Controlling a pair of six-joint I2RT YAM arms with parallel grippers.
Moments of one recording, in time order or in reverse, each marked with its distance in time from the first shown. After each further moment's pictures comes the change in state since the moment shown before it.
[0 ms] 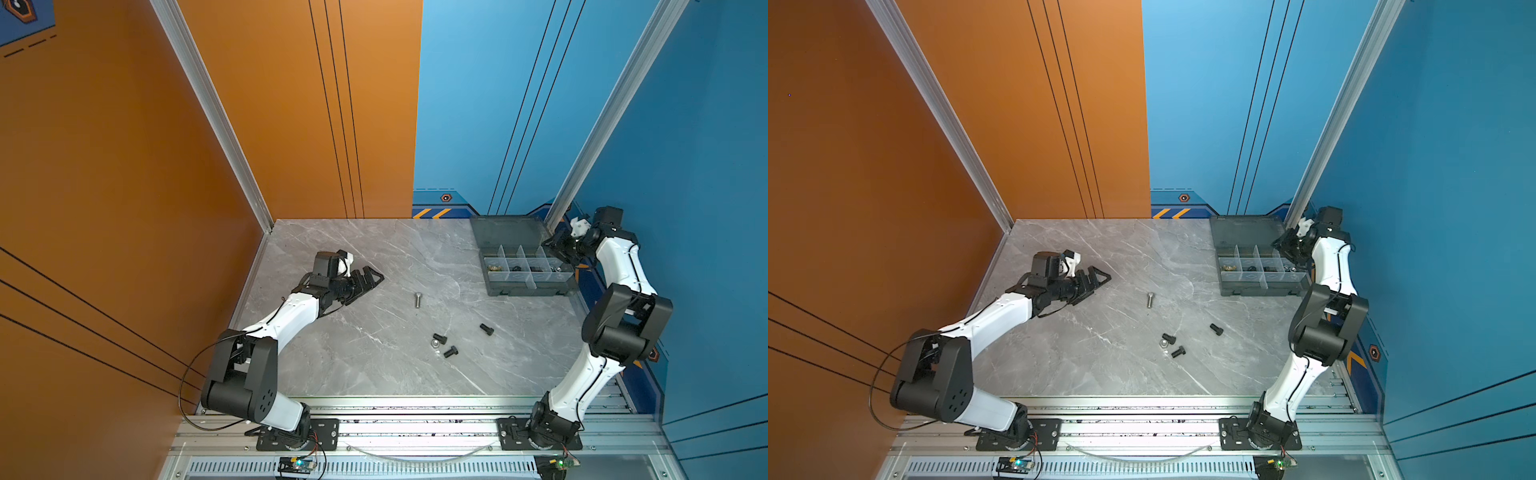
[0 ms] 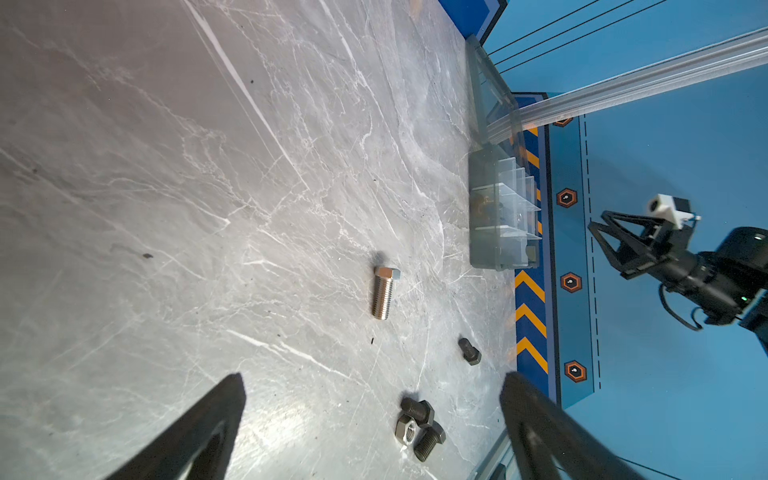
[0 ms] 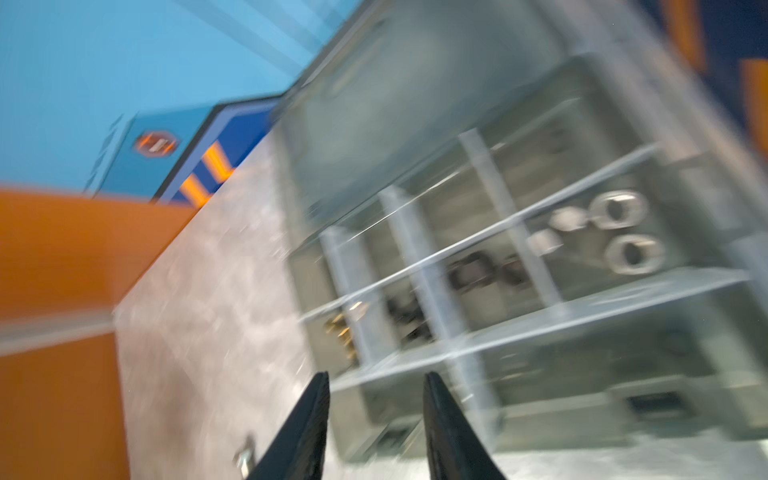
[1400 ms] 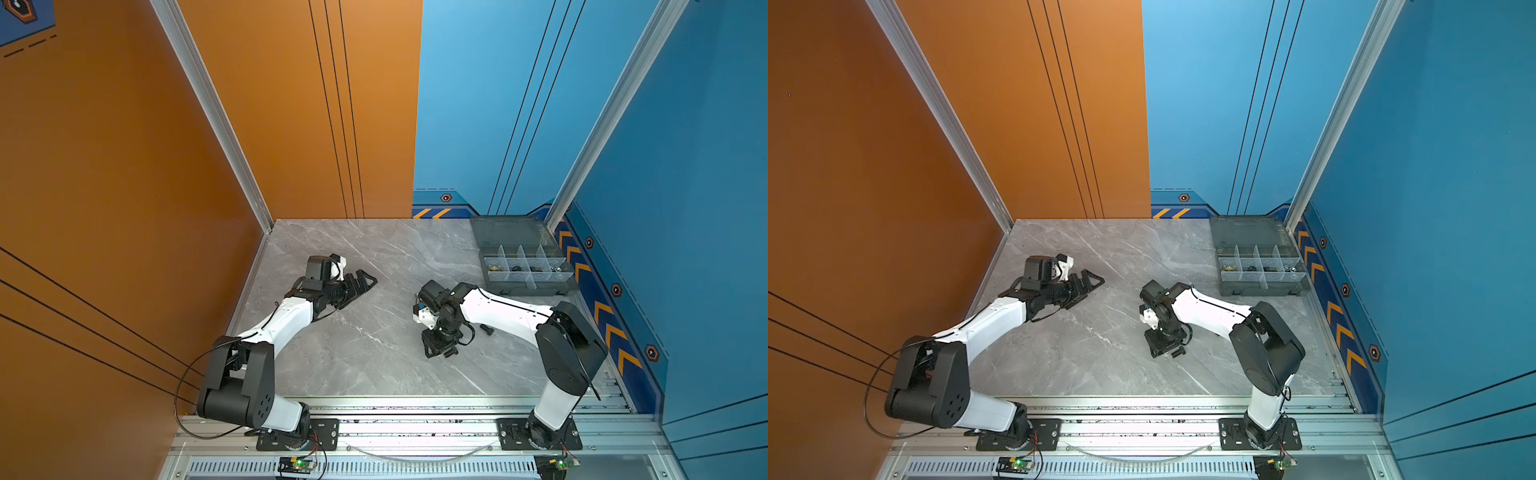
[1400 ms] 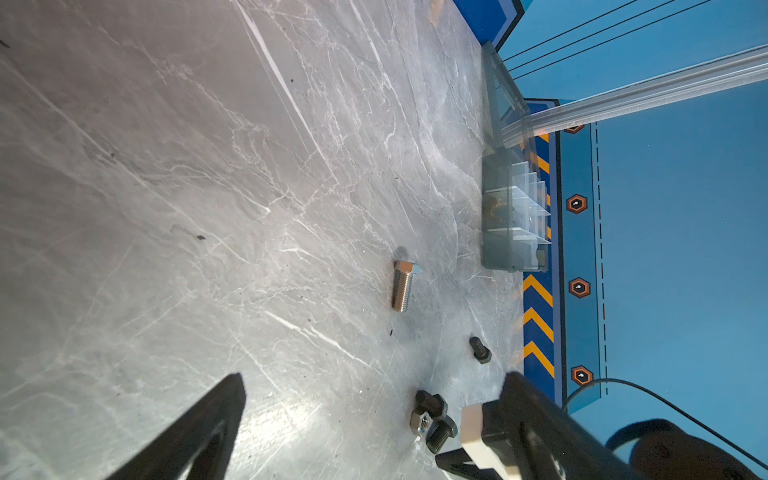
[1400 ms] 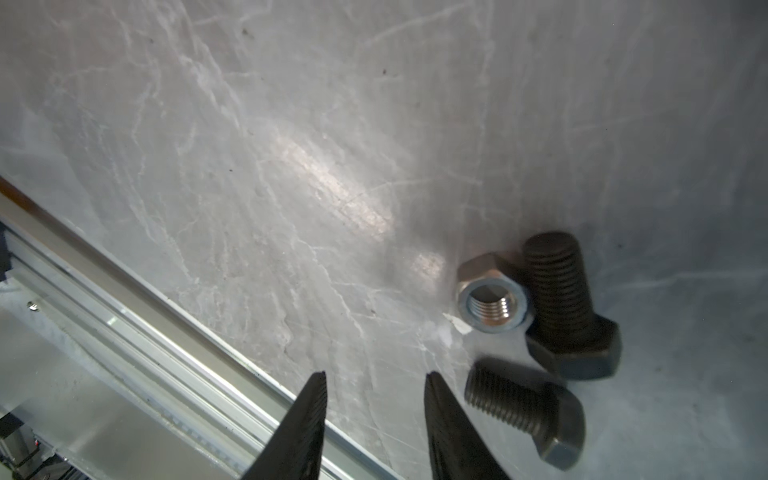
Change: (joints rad) left arm 0.051 -0.038 -0.051 -0.019 0.015 0.026; right arm 1.119 -0.096 -0.490 -0.145 0.262 -0.078
